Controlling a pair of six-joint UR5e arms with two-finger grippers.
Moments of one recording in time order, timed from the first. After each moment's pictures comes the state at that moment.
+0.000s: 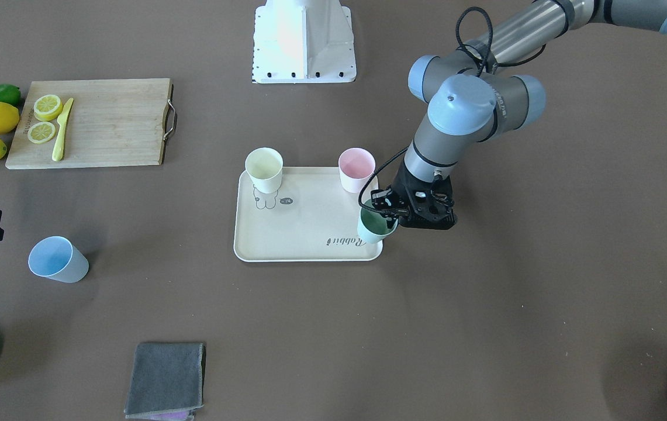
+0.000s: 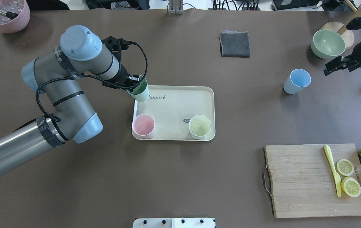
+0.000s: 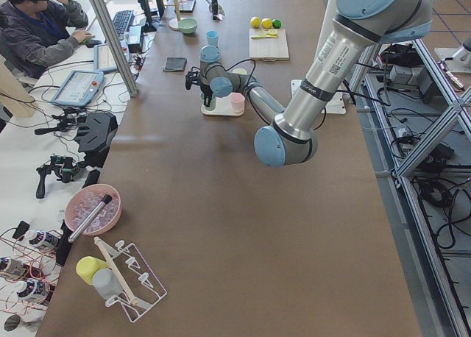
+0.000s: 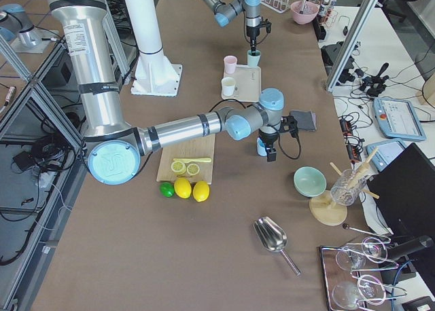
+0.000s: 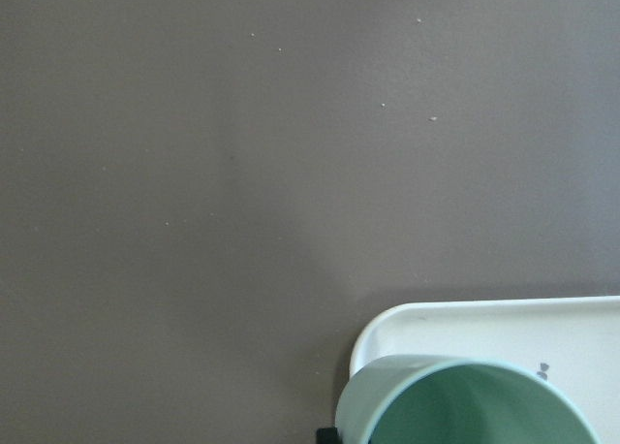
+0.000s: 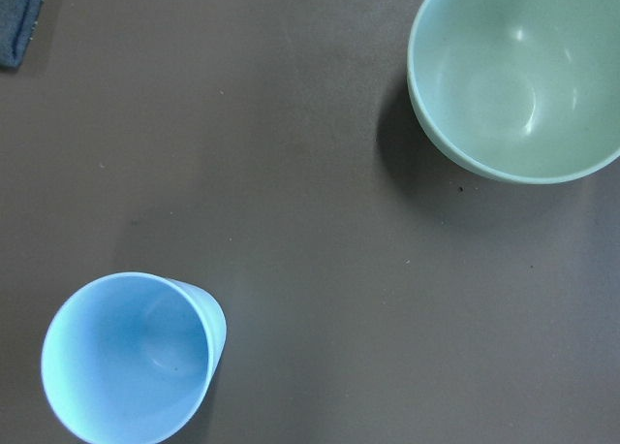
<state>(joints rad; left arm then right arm) -0.70 -2.22 -1.52 -1.87 -1.98 -1.12 1.17 -1.39 1.61 -1.28 2.21 0.46</state>
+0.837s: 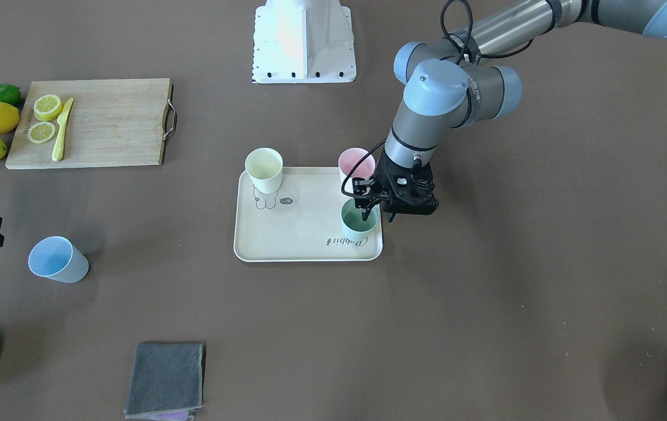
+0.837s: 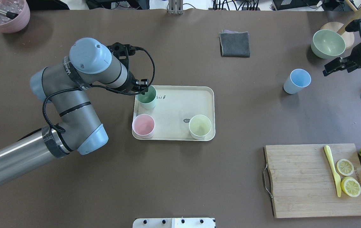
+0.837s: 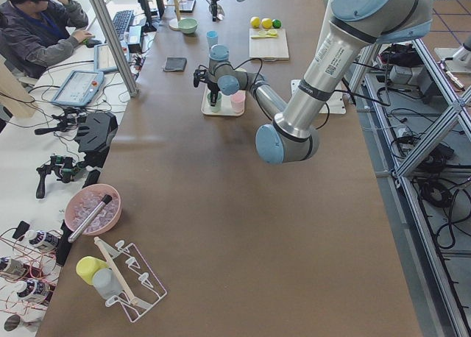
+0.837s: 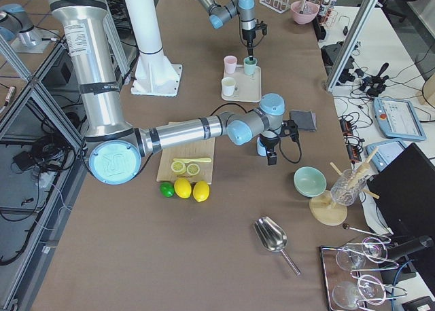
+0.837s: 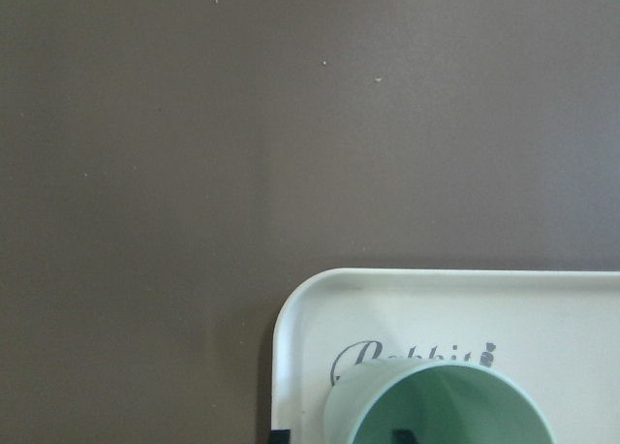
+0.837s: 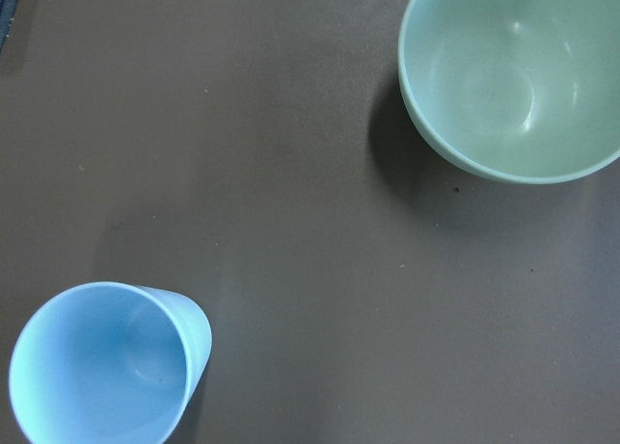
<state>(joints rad) -0.68 -2.20 -1.59 -1.86 -1.90 -1.16 1.17 -1.38 1.58 -1.25 2.21 0.48</state>
